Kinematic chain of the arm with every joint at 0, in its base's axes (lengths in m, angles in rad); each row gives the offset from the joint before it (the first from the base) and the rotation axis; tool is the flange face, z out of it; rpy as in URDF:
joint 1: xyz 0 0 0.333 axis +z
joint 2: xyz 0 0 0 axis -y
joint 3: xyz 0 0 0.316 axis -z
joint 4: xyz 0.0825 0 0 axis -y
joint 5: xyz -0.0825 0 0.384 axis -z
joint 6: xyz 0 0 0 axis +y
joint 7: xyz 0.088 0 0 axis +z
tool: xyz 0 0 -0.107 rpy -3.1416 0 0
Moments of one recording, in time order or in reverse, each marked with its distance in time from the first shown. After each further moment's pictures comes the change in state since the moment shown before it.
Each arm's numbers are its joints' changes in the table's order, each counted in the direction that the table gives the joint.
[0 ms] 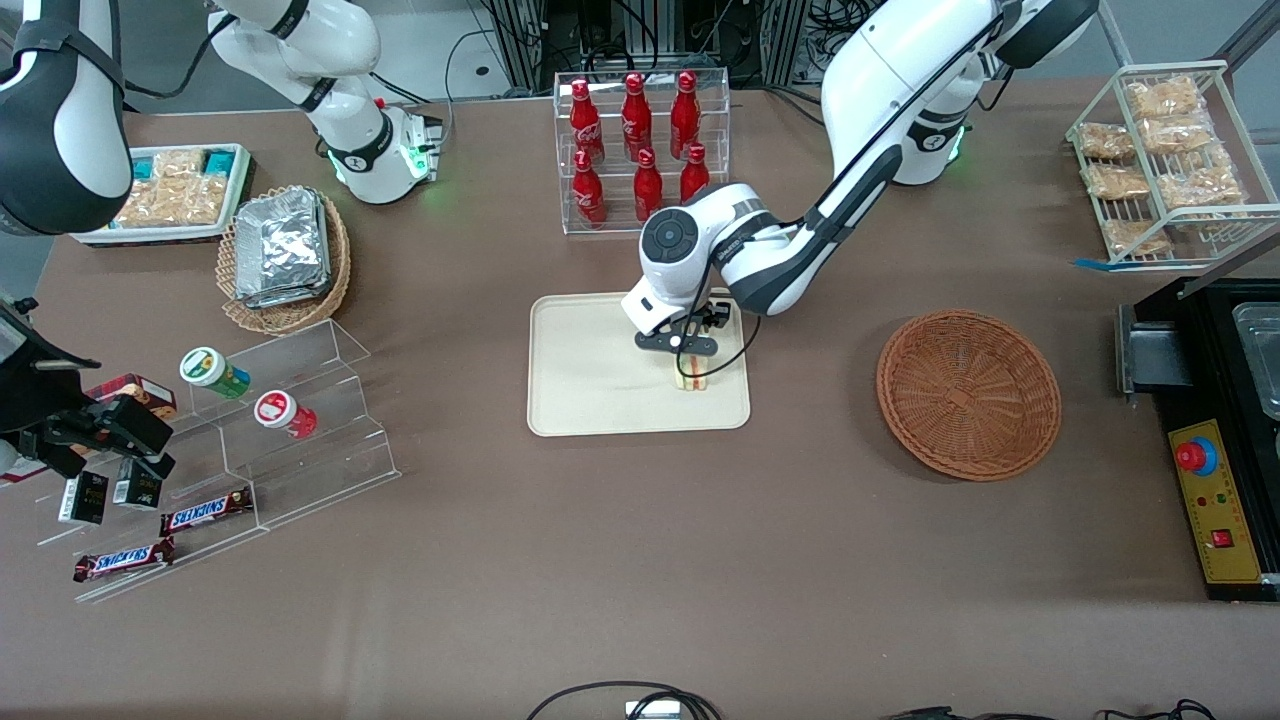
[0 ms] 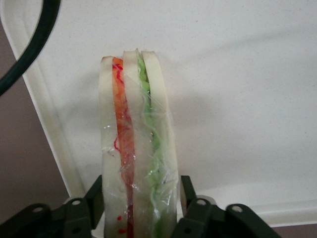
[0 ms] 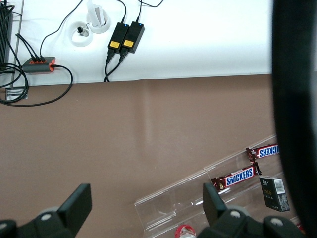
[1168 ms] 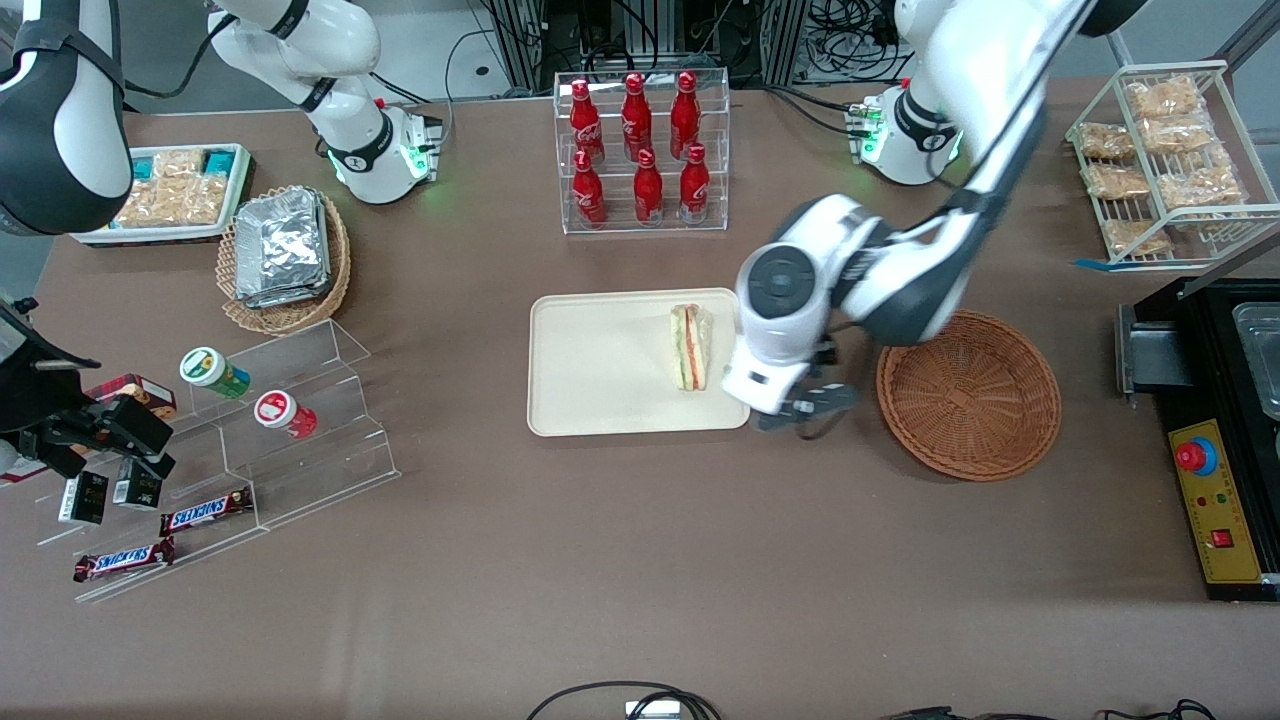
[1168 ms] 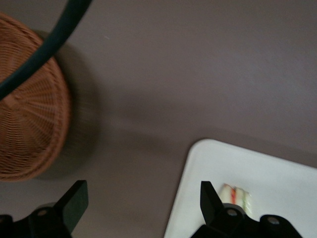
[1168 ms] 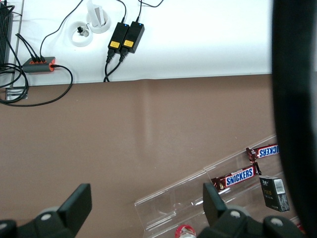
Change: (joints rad) arm 0.249 0.145 -0.029 0.240 -0.002 0.363 0.113
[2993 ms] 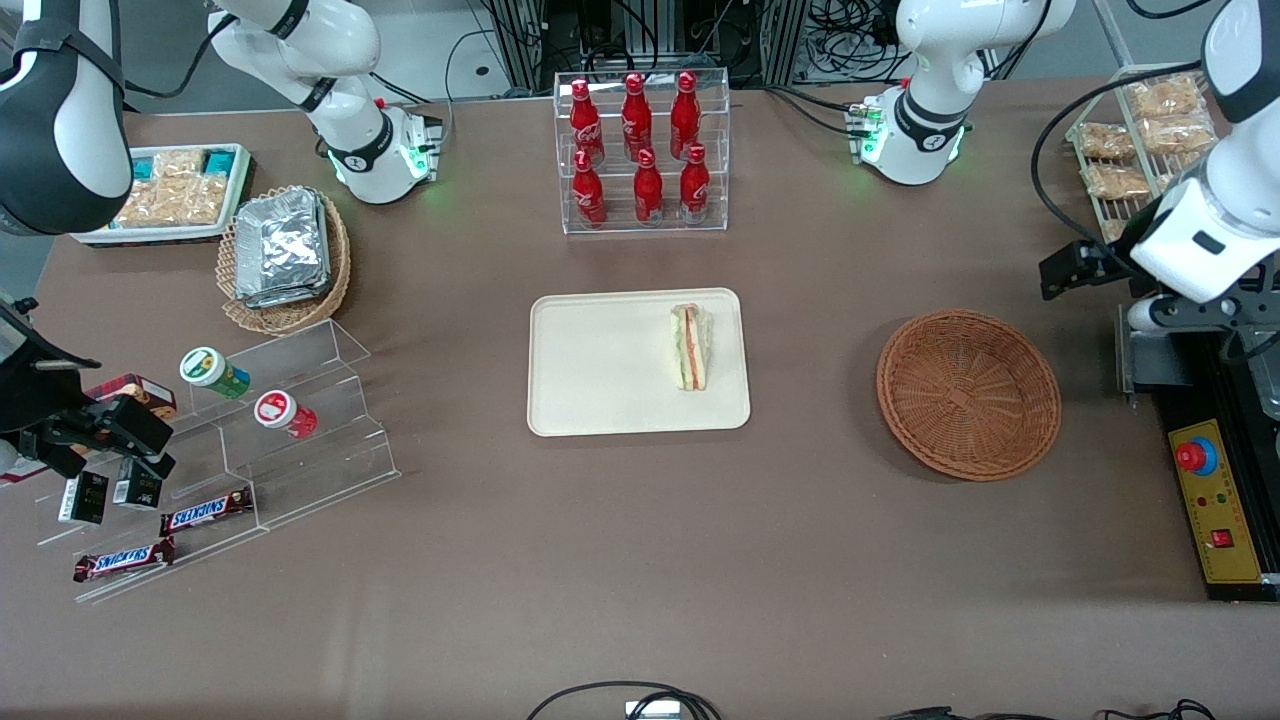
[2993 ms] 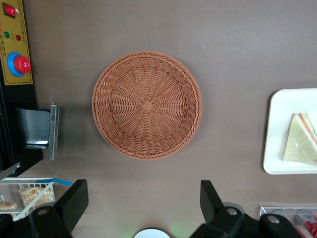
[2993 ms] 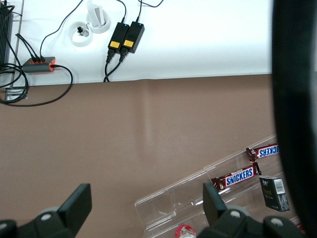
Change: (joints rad) arm 0.218 0.475 -0.327 -0.007 0.316 0.342 -0.988
